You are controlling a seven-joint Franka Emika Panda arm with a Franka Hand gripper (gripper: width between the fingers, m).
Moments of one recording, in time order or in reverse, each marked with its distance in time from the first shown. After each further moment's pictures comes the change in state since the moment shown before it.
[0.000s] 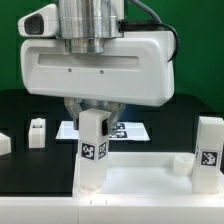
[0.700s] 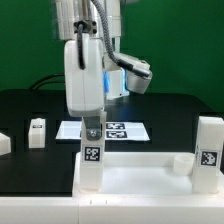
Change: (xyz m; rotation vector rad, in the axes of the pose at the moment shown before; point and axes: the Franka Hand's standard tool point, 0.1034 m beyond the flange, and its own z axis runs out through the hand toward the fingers) arm -0.002 -0.004 0.002 0.035 -0.027 0.938
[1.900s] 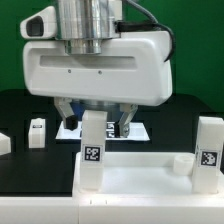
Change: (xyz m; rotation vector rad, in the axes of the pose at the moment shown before) arm 0.002 0.003 -0.001 -0.030 0.019 -1.301
